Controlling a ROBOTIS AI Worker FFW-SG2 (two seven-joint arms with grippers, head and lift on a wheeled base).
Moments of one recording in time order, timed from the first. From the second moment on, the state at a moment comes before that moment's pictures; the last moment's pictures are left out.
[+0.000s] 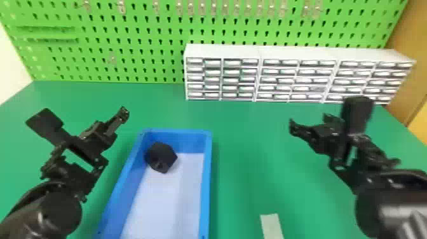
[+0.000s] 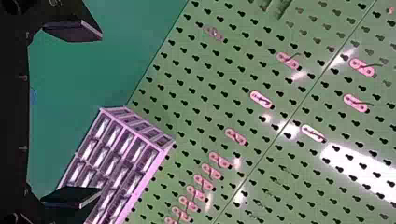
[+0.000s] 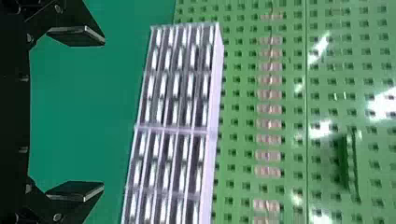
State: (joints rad) left arm -0.11 0.10 0.16 -1.59 0.67 0.24 -0.14; right arm -0.11 -0.13 -0.07 -1.77 -0.08 0.44 0.21
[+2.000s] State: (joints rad) left arm -0.11 0.10 0.15 -1.59 0.65 0.24 -0.15; right arm -0.03 -0.09 -0.41 -1.73 -0.29 0.45 0.24
